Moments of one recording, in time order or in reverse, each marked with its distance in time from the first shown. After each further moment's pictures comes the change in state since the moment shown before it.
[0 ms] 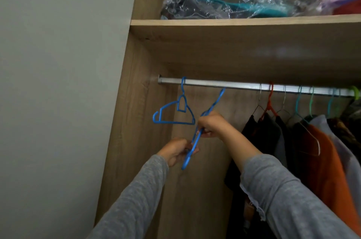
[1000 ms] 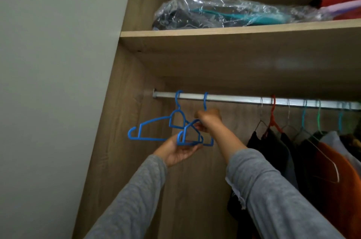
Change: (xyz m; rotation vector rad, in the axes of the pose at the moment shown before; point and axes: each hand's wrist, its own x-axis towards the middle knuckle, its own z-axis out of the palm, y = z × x) left_hand 0.039 0.038 0.005 -0.455 -0.147 0.013; right_hand 0.070 -0.025 -0.007 0.296 0.114 -0.046
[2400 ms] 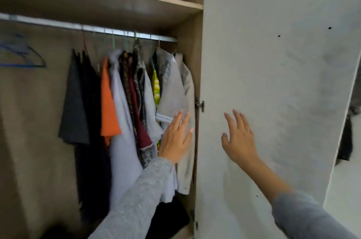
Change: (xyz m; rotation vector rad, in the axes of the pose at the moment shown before) left_hand -0.349 -0.383 0.280 1.229 -0.626 0.729; right_hand -0.556 0.089 -0.478 -1.429 0.622 0.143
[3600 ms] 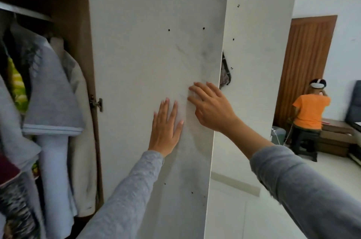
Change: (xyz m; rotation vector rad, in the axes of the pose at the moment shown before) left_hand 0.048 0.157 0.140 -0.285 0.007 0.354; right_hand -0.007 0.109 -0.145 -0.900 0.255 -0.422
